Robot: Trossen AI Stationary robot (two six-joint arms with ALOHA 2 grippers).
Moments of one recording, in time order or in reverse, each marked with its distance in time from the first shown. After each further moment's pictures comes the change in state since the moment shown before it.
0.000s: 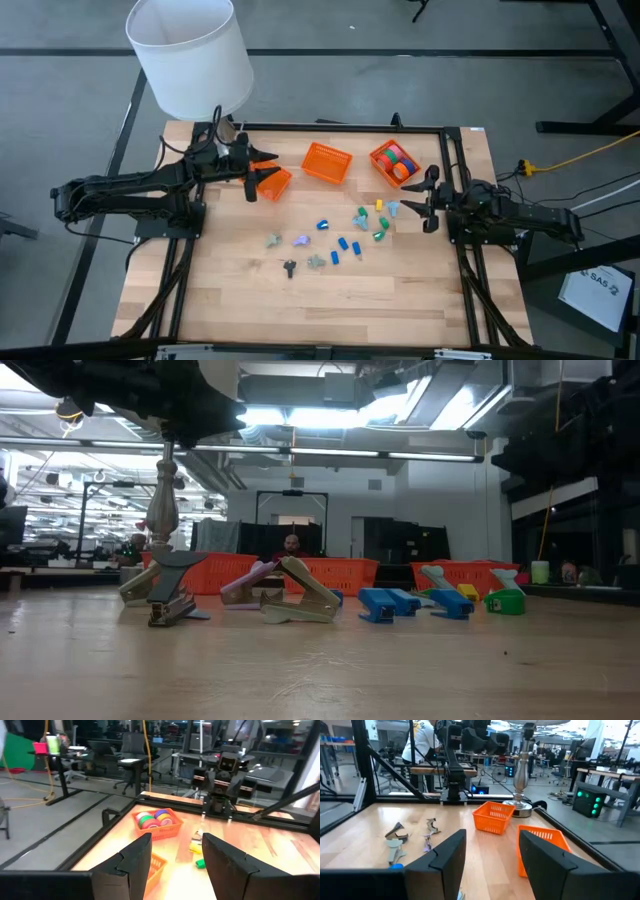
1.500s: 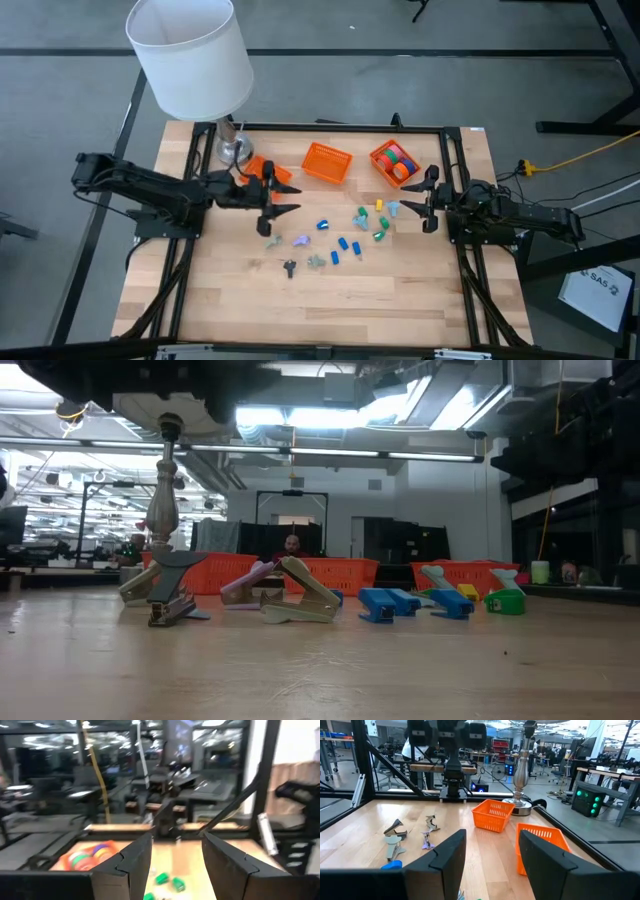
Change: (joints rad) left arm -0.399 0.320 0.008 0.468 -0.168 0.085; right arm 0.000 0.012 0.000 0.000 0.000 -0.006
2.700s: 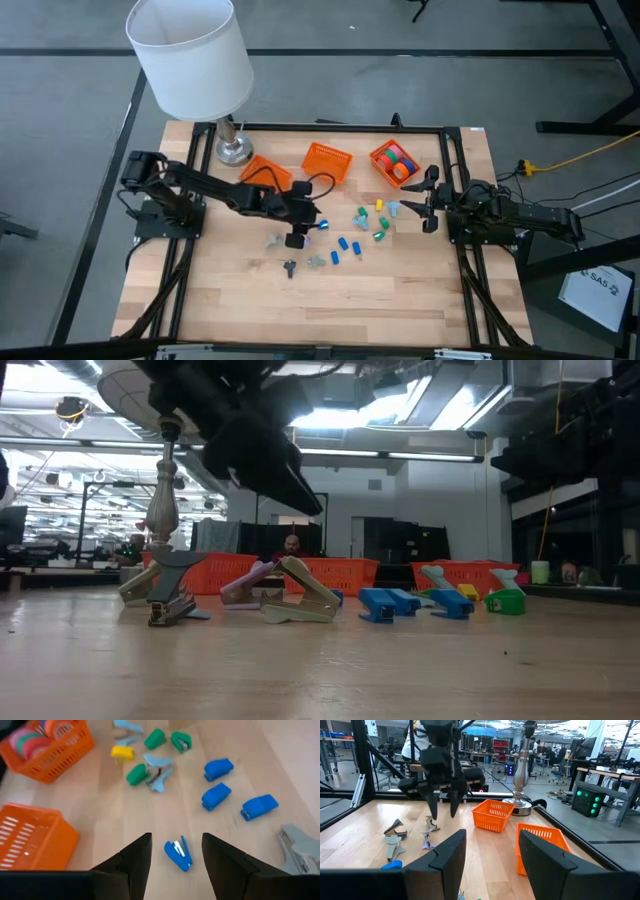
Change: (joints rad) left arm -0.021 0.487 0.436 -0.741 -0.064 0.164; right arm 0.000 0.000 0.000 0.000 0.000 0.000
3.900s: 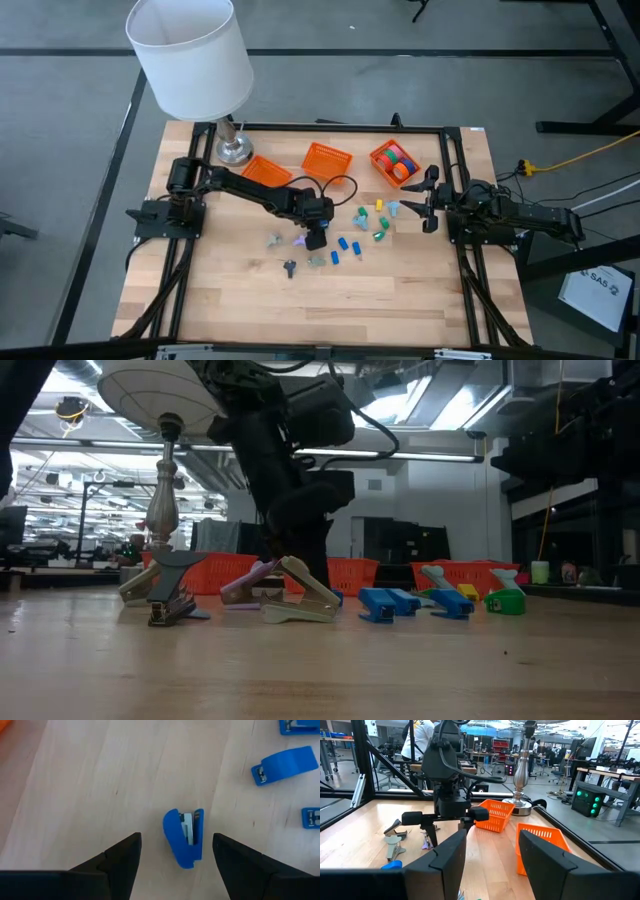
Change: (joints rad) left arm 0.040 0.346 0.301 -0.337 0.029 -0.457; right arm 0.000 0.000 0.000 0.000 0.000 -0.001
